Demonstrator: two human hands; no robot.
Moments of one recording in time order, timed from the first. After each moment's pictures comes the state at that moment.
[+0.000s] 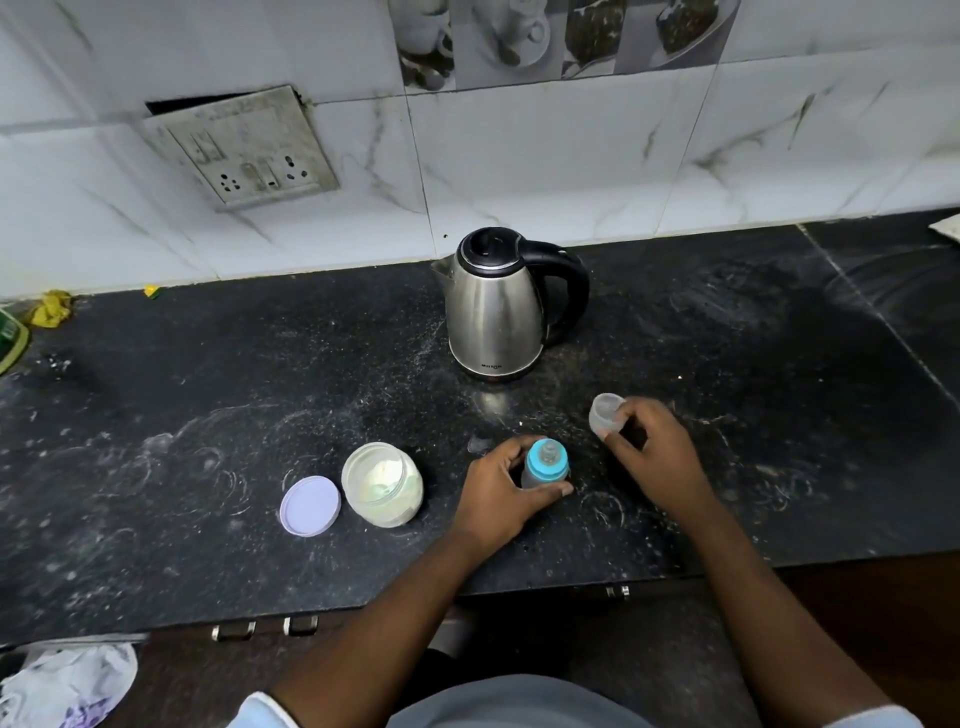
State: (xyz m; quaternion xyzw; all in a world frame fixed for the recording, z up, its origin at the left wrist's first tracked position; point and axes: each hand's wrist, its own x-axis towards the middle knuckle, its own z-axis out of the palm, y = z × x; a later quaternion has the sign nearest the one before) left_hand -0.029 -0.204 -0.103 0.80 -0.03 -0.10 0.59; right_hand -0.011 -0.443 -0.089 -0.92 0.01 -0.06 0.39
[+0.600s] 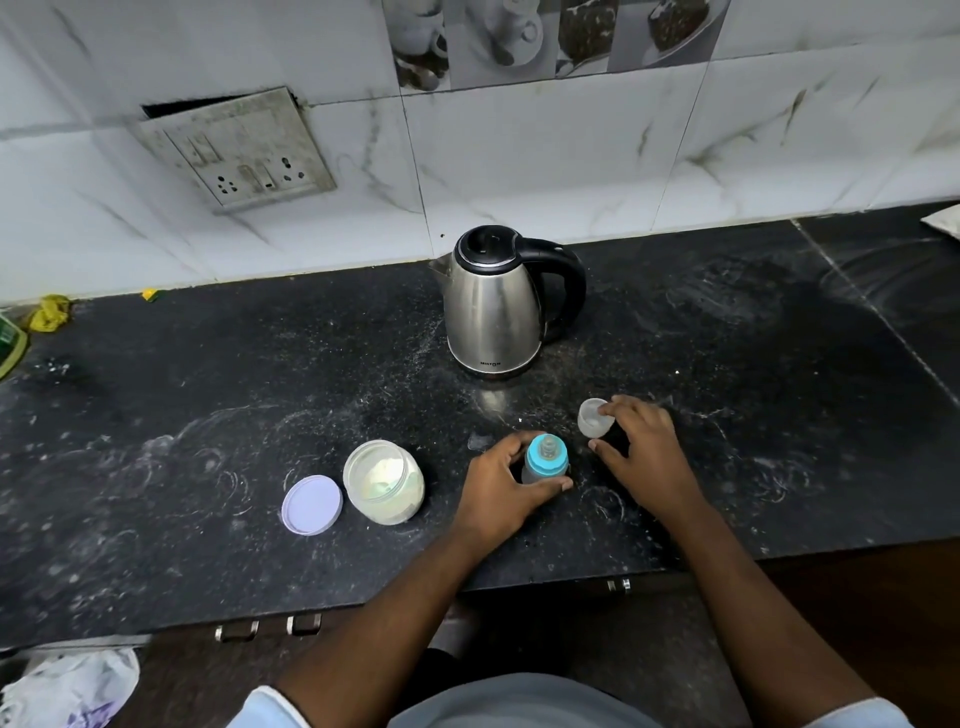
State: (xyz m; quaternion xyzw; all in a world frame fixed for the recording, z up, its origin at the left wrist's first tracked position) left_hand -0.030 -0.203 -0.103 0.80 -0.04 -0.09 0.59; right_hand -0.017 -0.433 -0.104 -0.96 0.01 -0.04 0.28
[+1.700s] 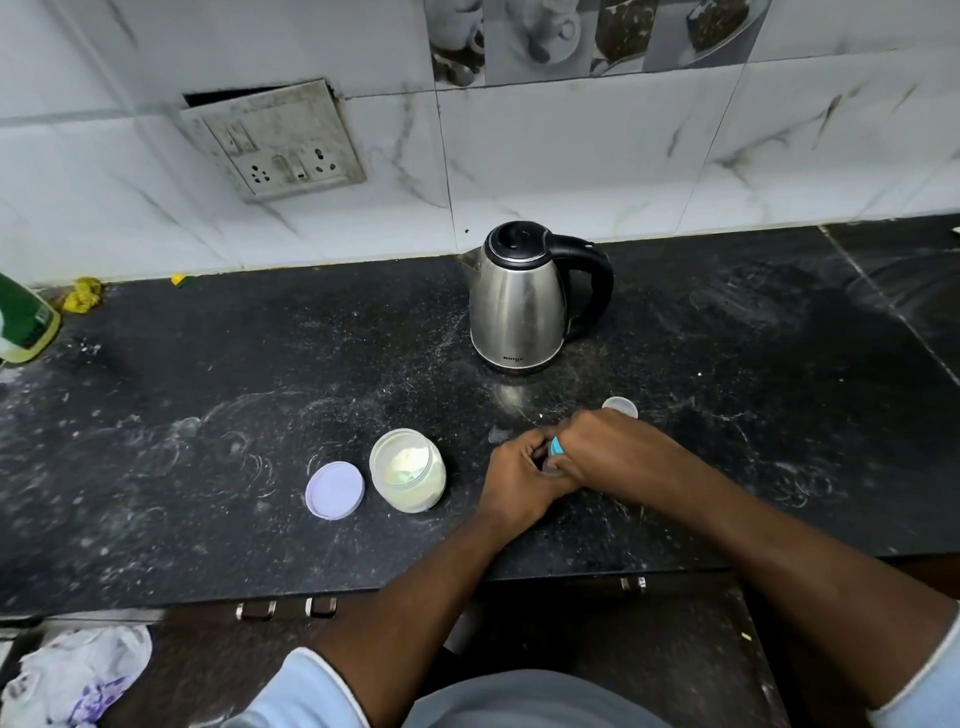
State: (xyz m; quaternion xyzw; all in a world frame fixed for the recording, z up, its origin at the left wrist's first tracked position) left_hand -0.027 -0.204 -0.107 0.76 -0.03 -0.11 0.63; right_hand -0.005 -0.344 -0.002 -0.93 -0.29 0.16 -0.14
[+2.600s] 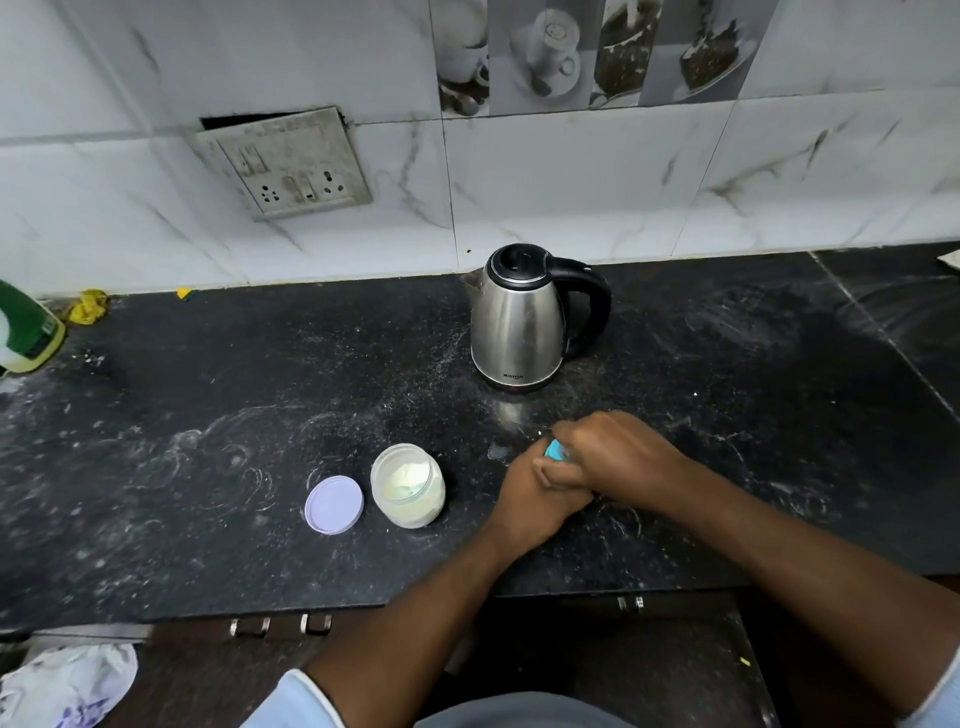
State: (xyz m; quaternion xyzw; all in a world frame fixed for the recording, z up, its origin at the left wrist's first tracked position) left_hand -0.030 -0.214 -0.092 0.72 -0.04 -0.15 0.67; right_hand -0.007 -0.353 0.018 -0.96 -0.26 0.09 0.02
